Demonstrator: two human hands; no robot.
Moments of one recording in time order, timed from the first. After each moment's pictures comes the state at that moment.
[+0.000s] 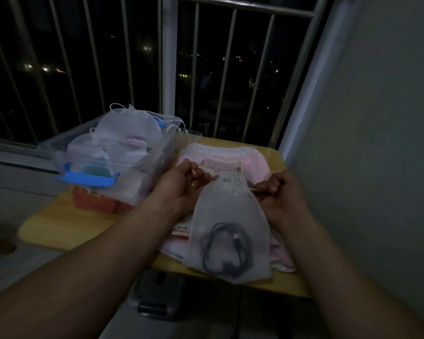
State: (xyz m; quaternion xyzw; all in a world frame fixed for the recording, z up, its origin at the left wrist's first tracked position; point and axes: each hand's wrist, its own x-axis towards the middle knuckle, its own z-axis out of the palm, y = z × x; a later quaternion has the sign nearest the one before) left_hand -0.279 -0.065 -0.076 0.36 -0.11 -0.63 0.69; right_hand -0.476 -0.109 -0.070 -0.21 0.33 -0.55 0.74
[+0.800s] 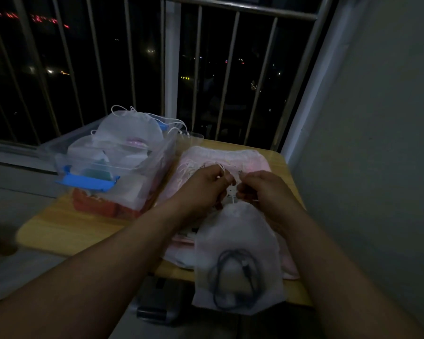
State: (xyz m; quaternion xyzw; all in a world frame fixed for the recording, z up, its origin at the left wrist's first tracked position) left_hand -0.300 -0.054 -0.069 0.54 -0.58 -0.35 0.50; right_hand -0.460 -0.101 -0.059 -0.59 0.46 -0.39 0.54
